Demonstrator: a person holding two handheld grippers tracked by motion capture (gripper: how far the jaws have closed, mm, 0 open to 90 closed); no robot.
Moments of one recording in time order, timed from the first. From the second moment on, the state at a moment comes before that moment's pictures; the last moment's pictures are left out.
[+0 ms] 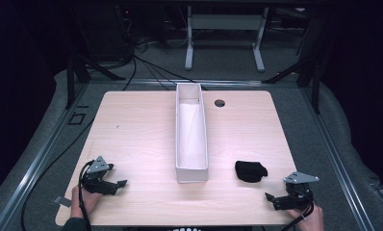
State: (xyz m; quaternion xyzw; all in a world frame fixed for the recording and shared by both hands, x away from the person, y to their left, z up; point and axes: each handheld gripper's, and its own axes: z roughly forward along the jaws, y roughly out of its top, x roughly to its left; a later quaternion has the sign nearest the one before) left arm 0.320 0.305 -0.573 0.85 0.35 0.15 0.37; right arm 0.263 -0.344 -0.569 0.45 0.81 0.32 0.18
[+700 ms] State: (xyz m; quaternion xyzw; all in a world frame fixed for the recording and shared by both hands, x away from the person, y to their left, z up) left arm 0.320 0.305 -0.573 0.85 0.35 0.15 0.37; right arm 0.262 -0.340 -0.556 0.46 0.83 0.28 0.17
